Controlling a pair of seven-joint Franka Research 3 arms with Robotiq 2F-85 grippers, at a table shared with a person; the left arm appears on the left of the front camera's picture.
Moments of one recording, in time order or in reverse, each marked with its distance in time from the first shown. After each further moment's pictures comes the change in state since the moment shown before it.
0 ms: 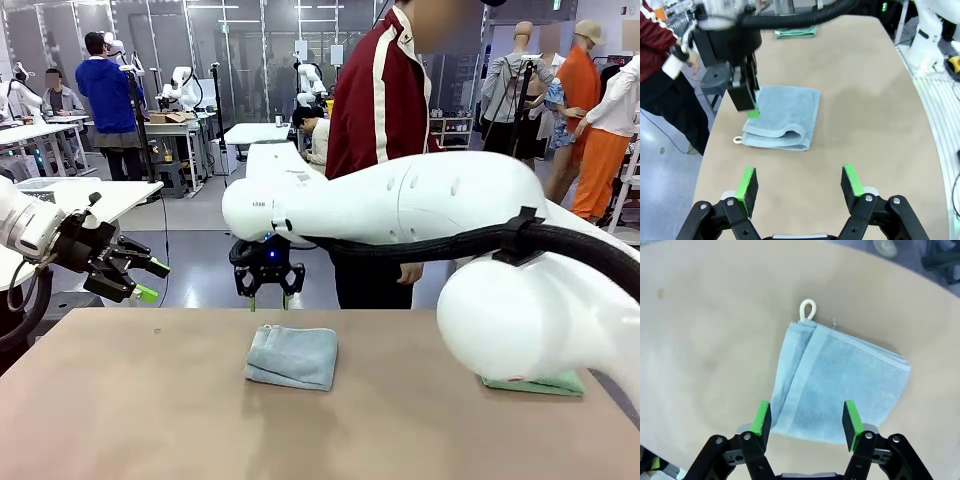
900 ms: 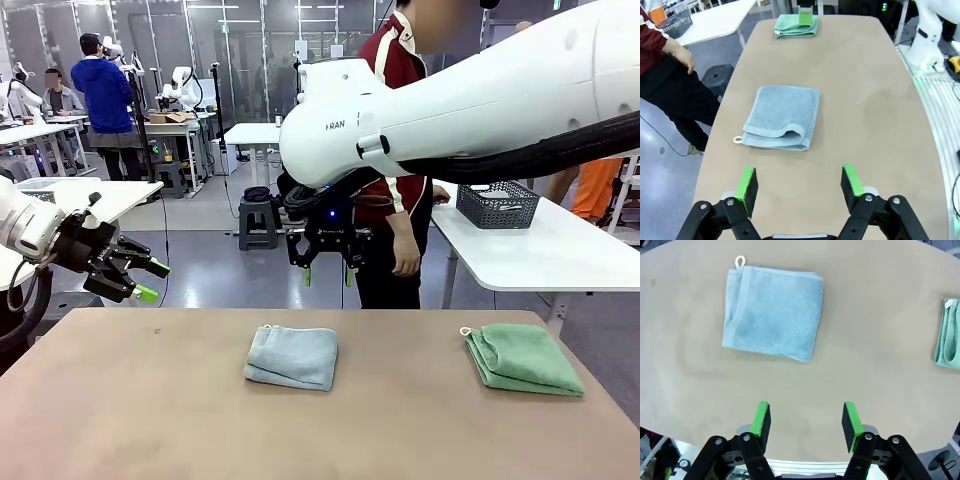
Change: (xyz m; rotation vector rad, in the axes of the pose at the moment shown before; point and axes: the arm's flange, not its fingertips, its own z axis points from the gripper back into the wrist) left arm 0.000 0.000 0.000 0.000 0.000 0.000; right arm -0.115 -0.081 0.117 -0.050 -0.022 -0.163
